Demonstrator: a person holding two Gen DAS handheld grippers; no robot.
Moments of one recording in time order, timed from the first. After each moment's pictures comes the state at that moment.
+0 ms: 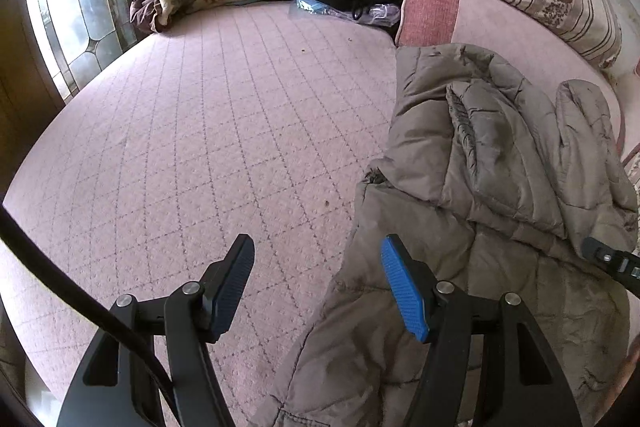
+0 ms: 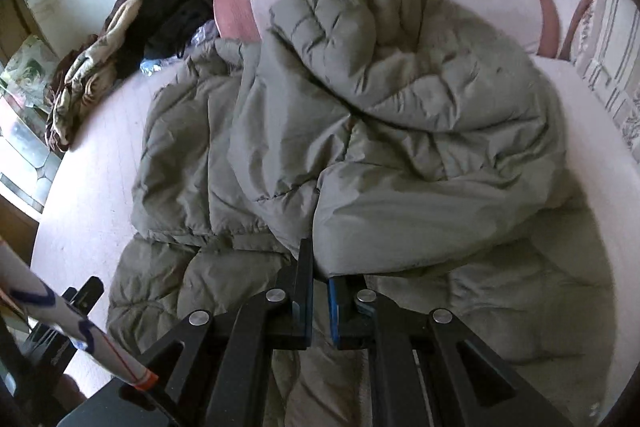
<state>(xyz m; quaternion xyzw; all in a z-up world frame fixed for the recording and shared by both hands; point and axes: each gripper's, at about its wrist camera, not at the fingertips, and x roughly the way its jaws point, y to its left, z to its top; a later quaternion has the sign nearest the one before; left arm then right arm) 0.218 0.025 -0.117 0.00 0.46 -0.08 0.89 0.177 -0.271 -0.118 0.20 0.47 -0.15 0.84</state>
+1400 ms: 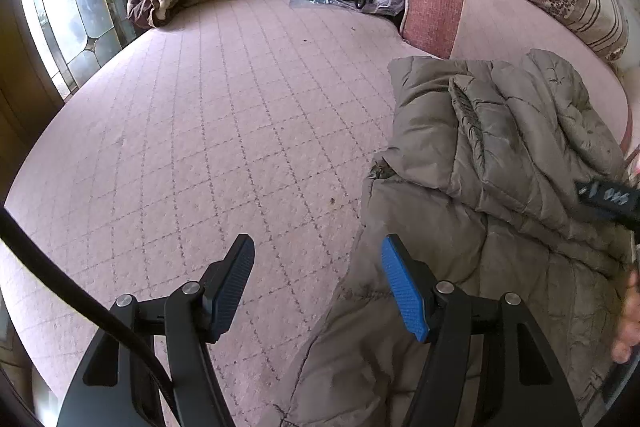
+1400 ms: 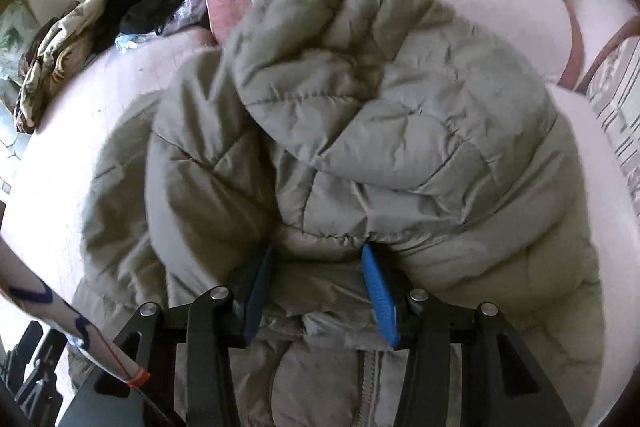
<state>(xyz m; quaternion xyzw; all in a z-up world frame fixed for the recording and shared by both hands) 0.227 0.023 -0.122 0.01 0.47 -0.07 0.88 0.247 -0.279 -0.133 0.14 0.50 -0.17 0.84</state>
